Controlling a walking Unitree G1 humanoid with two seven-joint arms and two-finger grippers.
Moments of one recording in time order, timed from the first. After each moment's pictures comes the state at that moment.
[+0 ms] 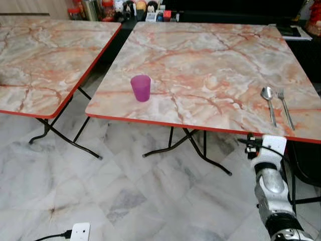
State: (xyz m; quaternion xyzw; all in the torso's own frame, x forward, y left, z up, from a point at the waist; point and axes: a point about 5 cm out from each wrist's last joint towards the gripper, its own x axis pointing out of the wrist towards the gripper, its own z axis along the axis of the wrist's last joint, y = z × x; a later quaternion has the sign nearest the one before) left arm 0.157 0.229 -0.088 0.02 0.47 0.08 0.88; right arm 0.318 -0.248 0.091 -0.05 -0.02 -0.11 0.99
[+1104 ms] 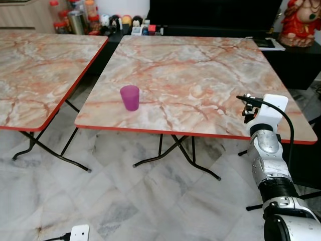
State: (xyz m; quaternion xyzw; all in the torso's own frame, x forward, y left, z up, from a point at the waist) left arm 0.152 0.228 -0.089 0.00 0.46 0.09 0.88; right arm 0.367 -0.232 0.157 -0.02 -0.03 -0.14 0.99
